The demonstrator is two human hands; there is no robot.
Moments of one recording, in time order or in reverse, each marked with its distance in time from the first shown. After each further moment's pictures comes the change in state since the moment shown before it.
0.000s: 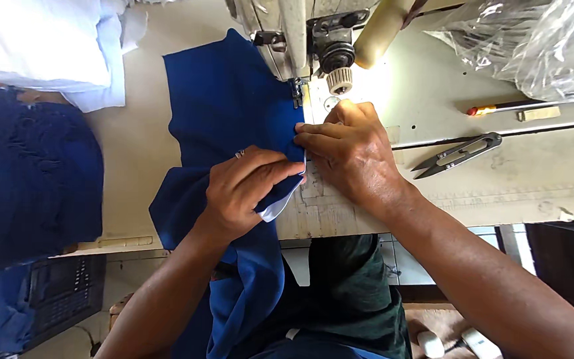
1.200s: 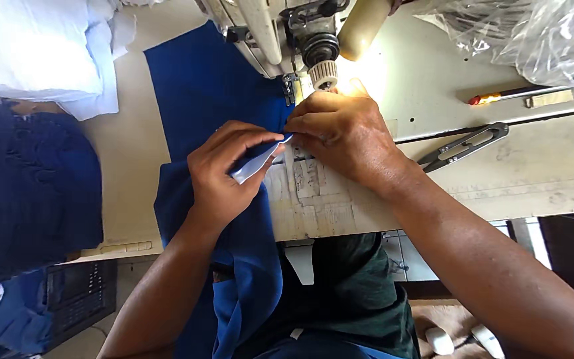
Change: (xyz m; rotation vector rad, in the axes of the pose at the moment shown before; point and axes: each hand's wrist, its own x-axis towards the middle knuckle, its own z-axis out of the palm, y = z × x) left_hand 0.012 -0.013 0.000 -0.053 -0.019 -0.272; right_hand 0.016 0.019 0.001 0.177 0.009 -0.038
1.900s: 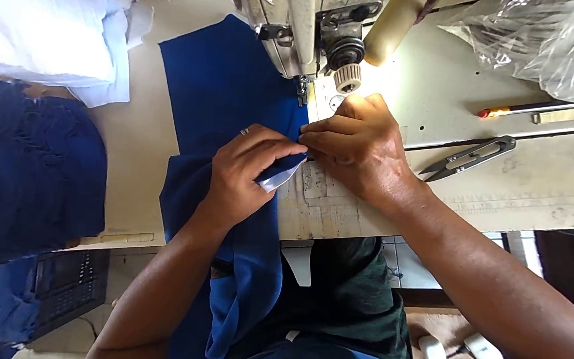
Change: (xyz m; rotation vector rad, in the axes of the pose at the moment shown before) left_hand -0.002 0.001 0.004 0.047 -0.053 0.115; right_hand -0.012 -0.013 -0.003 -0.116 0.029 -0.045
